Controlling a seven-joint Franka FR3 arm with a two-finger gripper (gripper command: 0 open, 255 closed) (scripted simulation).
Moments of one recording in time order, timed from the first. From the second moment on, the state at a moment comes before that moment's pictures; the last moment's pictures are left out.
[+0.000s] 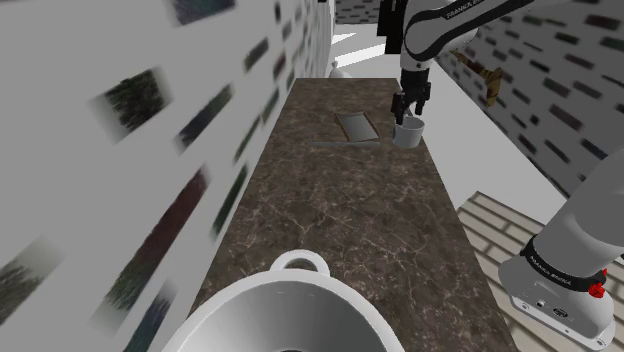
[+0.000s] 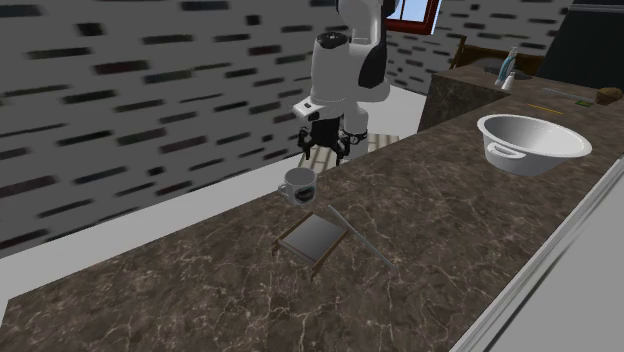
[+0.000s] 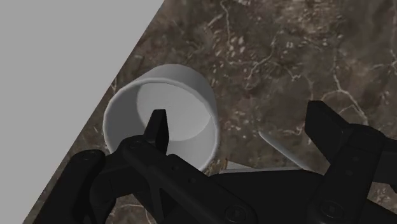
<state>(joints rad) -0.02 -0.09 -0.12 -2.21 -0.08 2.05 -0.04</state>
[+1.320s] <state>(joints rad) -0.04 0.11 -0.13 -2.17 -0.06 2.20 -0.07</state>
